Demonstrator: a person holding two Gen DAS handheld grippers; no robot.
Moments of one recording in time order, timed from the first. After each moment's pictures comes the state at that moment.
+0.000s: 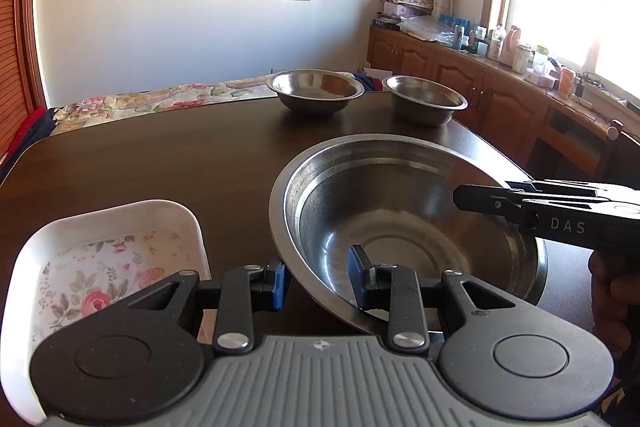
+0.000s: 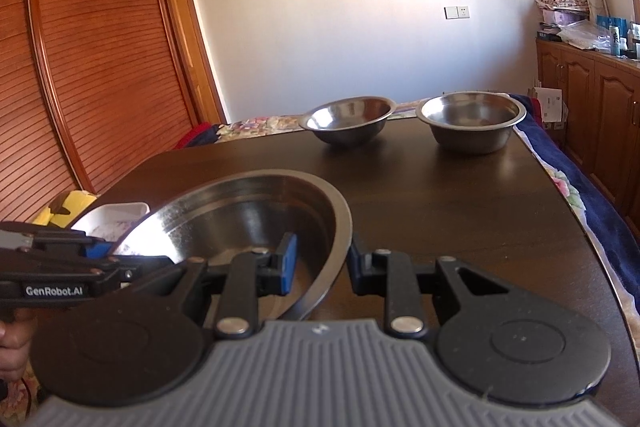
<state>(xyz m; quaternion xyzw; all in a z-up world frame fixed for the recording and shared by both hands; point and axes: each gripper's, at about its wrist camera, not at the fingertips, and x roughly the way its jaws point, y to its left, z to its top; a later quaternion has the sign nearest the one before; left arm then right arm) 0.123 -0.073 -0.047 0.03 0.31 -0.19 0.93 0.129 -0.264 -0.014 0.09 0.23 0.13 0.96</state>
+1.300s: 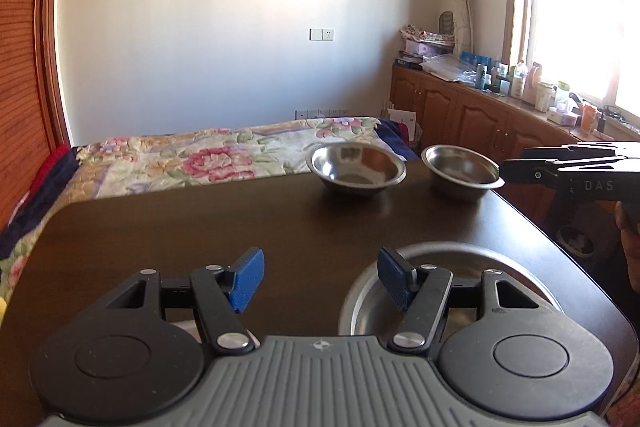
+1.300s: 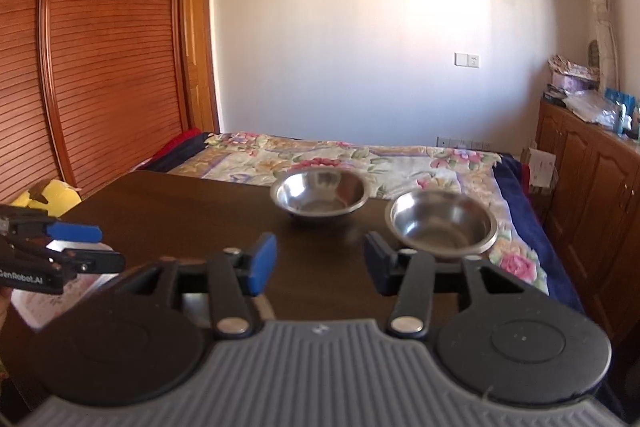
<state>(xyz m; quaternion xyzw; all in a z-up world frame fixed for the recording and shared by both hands) 0.167 -0.057 0.004 0.03 0.25 -0.16 0.95 0.170 -0.286 0.047 0.00 0.20 0.13 0.97</state>
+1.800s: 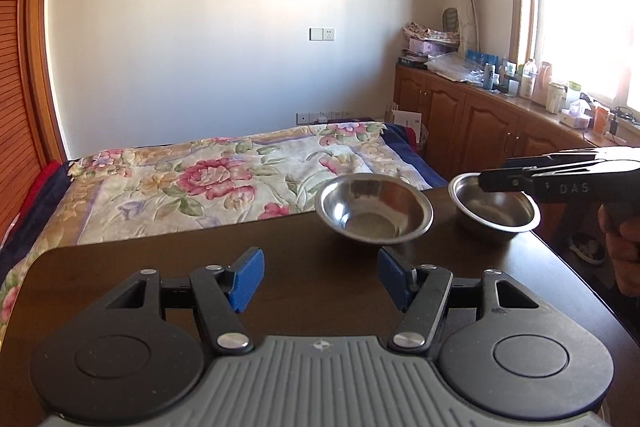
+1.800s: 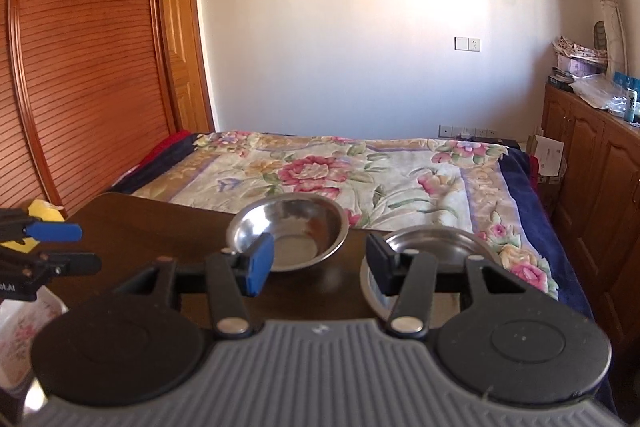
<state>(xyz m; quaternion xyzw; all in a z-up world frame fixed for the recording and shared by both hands) 0.248 -0.076 0.017 0.04 0.26 -0.16 0.95 0.252 -0.303 0.048 0.02 0.23 0.13 0.96</state>
